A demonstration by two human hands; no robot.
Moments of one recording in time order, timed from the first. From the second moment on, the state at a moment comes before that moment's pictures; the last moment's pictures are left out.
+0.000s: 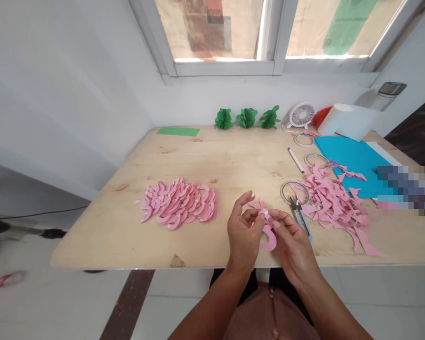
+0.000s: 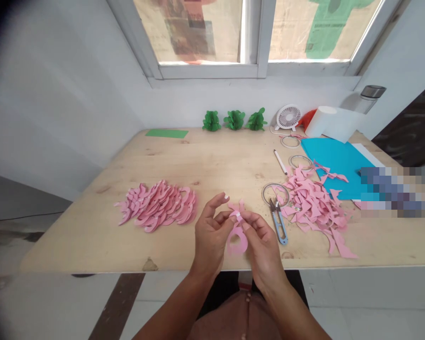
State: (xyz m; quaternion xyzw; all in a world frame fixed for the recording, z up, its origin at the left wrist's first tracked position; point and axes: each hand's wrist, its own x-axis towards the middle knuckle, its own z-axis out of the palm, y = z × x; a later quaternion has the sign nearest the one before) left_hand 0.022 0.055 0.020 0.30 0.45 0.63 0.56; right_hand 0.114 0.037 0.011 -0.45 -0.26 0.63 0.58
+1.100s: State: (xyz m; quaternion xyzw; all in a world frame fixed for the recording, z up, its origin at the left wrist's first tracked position) left_hand 0.023 0.055 0.024 0.28 0.44 0.64 0.56; right_hand 0.110 0.030 0.002 -0.49 -0.32 0.55 0.59
